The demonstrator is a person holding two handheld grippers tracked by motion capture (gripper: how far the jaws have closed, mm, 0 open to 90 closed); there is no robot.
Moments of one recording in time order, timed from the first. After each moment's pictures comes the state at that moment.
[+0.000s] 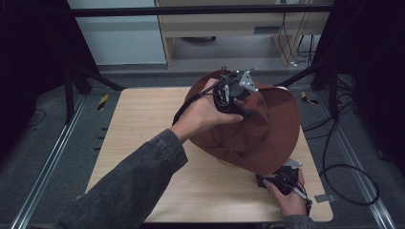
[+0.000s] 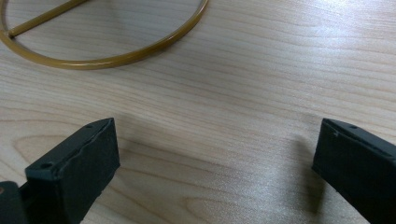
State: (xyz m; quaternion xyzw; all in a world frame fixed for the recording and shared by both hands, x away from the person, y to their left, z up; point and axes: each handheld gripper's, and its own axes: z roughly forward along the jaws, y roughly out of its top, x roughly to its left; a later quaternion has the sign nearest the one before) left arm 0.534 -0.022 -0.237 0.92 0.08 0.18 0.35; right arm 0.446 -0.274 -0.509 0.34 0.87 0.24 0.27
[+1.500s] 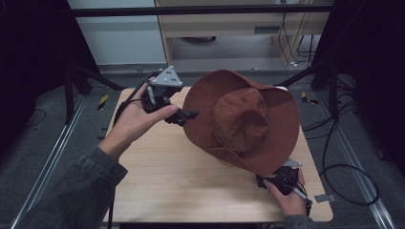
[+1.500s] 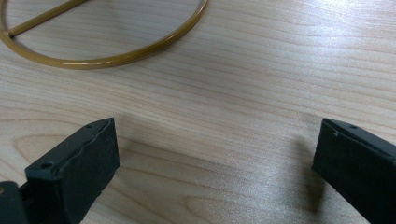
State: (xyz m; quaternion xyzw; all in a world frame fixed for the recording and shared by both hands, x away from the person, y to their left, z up) left arm 0.514 0.143 -0.227 0.86 0.18 0.20 0.43; right arm 0.446 -0.274 -0.510 0.34 0.86 0.24 0.28
